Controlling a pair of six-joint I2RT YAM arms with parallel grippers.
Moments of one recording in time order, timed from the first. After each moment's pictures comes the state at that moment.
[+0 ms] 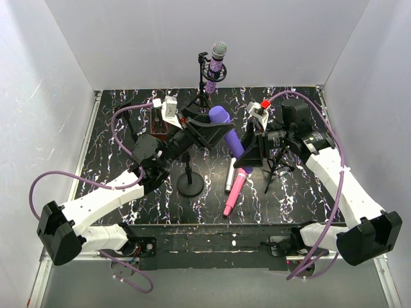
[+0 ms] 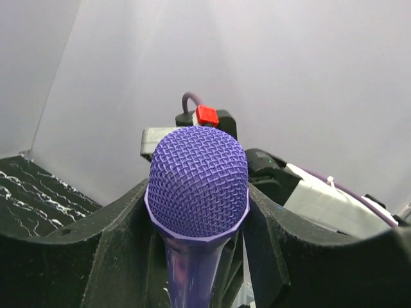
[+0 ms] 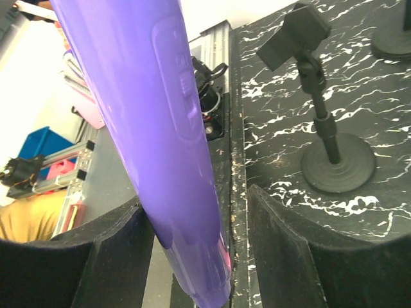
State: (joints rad) left arm -0.85 1.19 0.94 0.76 0.19 -0.65; right arm 0.39 1.21 1.21 -0.56 -1.31 -0.03
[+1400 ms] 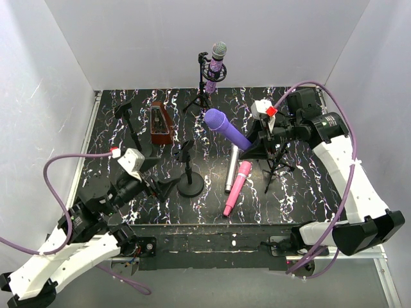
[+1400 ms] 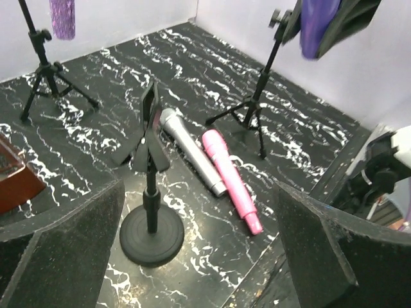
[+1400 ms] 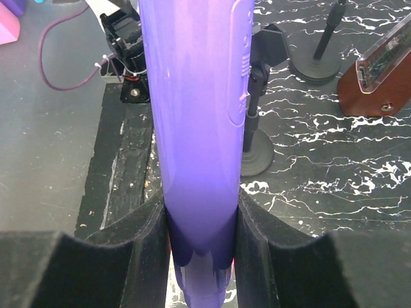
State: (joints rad) left arm -0.85 0.46 0.84 -0.38 -0.03 -0.15; right arm 0.37 1.29 1.52 -1.09 -1.19 -0.74
